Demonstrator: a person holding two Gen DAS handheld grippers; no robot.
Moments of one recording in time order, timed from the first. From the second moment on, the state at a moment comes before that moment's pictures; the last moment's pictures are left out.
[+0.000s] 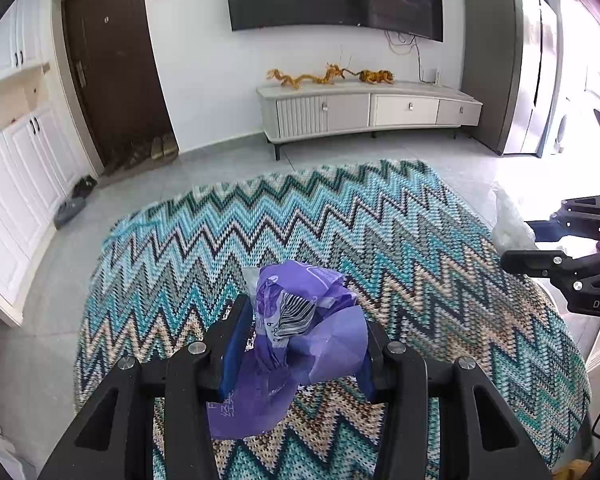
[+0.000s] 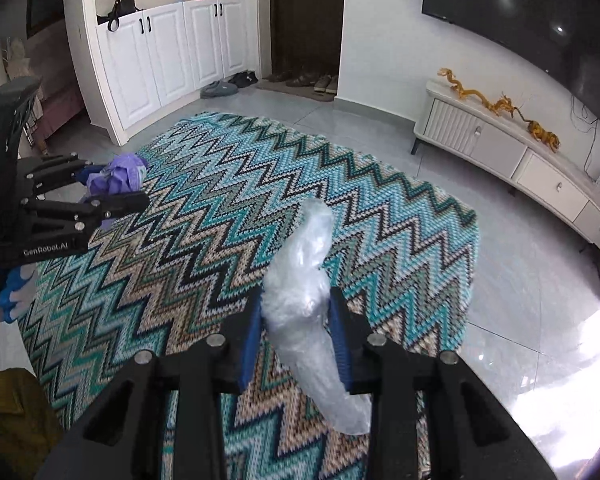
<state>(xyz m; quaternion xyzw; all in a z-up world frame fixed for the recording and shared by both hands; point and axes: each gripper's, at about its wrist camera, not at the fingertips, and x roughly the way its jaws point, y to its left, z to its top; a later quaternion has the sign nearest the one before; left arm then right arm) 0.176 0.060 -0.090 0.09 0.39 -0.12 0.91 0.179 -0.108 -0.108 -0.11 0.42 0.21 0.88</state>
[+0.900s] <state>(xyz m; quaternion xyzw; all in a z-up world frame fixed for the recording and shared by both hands) 0.129 -0.221 -0.065 0.18 0.38 -0.31 0.85 0.065 -0.344 -0.144 0.01 0.41 0.02 0.91</state>
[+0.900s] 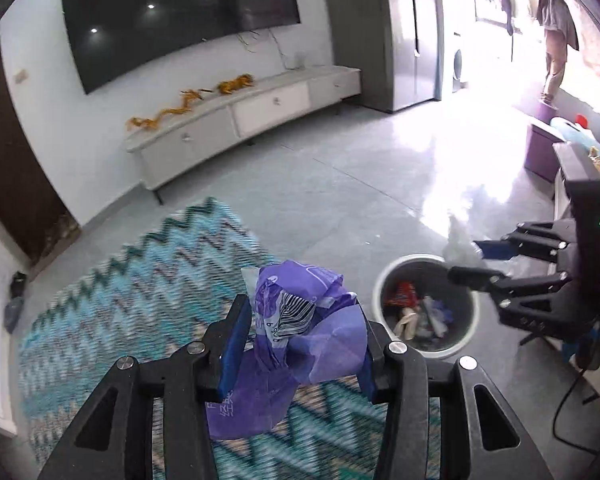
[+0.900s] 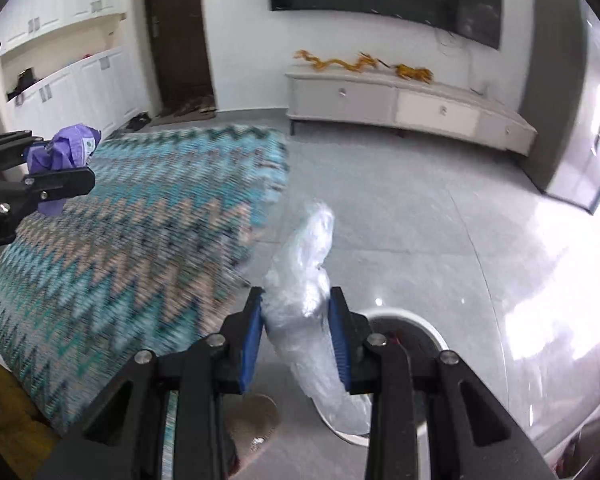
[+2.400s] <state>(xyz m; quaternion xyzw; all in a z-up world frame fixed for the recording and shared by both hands) 0.152 -0.118 -0.045 0.05 0.33 -0.17 0.93 0.087 -0.287 -0.102 0.07 0.31 -0.02 0.95</state>
